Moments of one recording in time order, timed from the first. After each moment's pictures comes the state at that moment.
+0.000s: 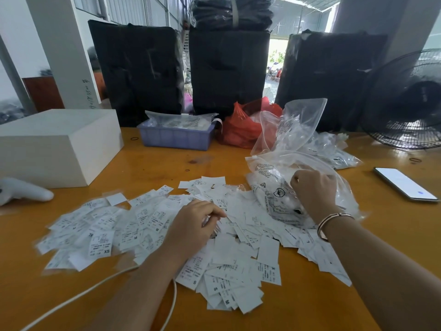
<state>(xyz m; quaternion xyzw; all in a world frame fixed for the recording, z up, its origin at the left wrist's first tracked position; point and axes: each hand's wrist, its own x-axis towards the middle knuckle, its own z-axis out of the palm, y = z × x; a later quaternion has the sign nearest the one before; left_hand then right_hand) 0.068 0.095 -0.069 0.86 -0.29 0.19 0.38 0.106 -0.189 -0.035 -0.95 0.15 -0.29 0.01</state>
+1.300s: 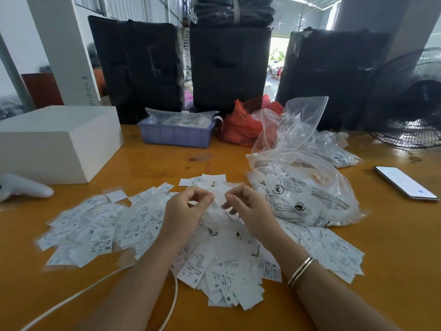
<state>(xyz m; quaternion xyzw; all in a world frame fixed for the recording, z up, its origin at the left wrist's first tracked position) 0.076 0.099 -0.064 0.80 -0.12 0.17 0.56 0.059 -0.065 -0.054 -0.80 -0.10 -0.11 0.58</state>
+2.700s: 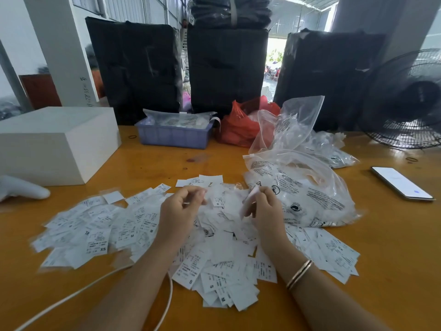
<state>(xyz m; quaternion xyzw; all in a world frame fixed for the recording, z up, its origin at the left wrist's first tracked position) 0.066 0.093 -0.058 0.78 -0.11 0.19 0.58 0.054 -0.078 -0.061 -0.70 0.09 -0.18 0.69</state>
